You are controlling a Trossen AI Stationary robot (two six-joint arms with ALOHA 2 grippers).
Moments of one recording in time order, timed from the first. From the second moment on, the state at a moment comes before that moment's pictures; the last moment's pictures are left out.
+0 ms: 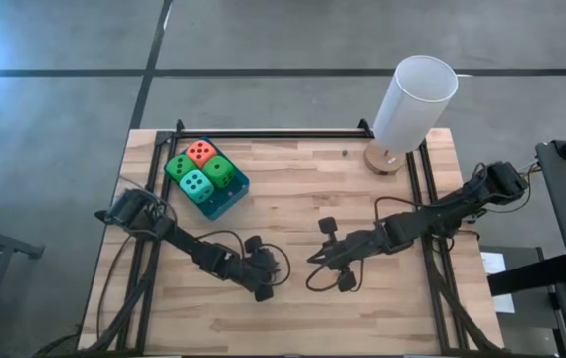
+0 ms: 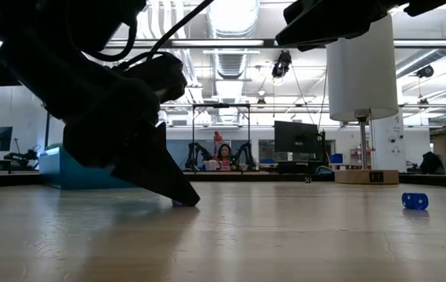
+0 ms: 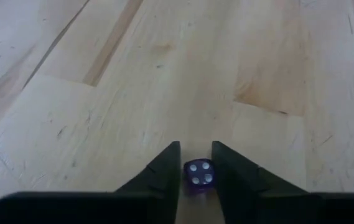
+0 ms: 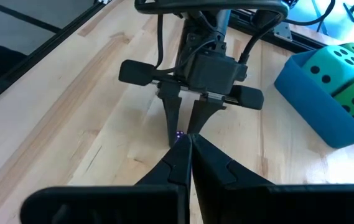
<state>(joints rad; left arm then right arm) -0.46 1.94 0.84 0.23 -0.43 -0.55 0.37 1.44 0.84 0.06 0.18 -0.11</state>
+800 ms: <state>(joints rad) -0.46 1.95 0.83 0.22 -0.42 -0.53 0.37 1.44 0.84 0.06 0.18 -0.11</state>
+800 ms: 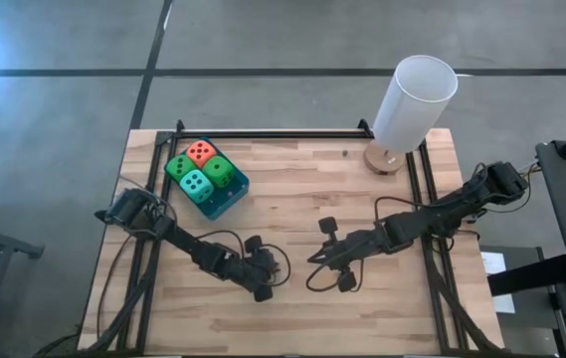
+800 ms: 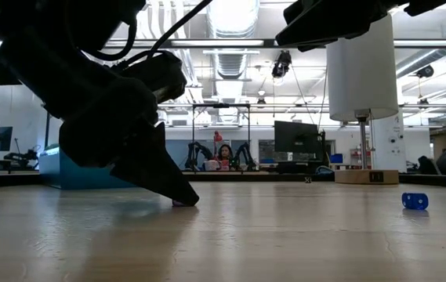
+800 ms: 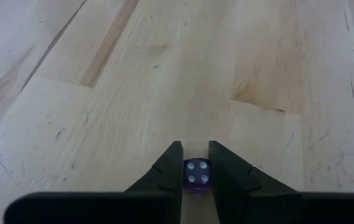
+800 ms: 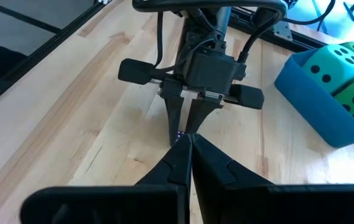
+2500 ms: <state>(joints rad) -0.42 1.32 0.83 -0.47 -0.70 -0.64 0.37 1.44 0.84 0.06 0.18 -0.11</state>
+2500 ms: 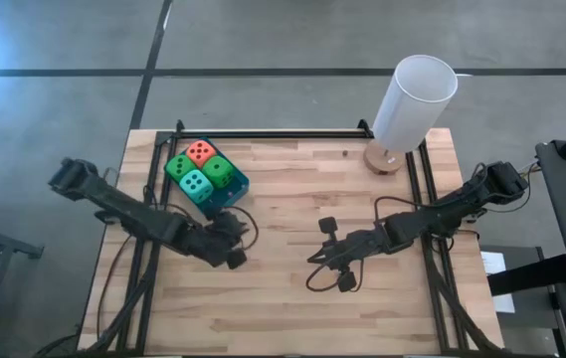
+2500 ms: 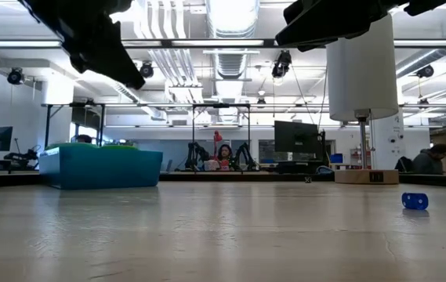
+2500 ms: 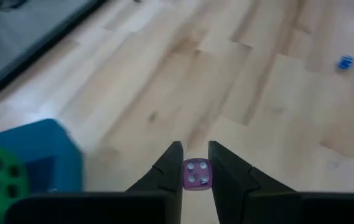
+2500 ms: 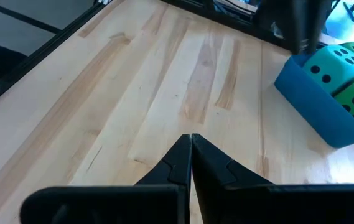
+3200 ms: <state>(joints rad) -0.24 1.25 0.83 -0.68 -0.71 -0.69 0.37 1.44 0.84 0.06 0.18 -0.11</state>
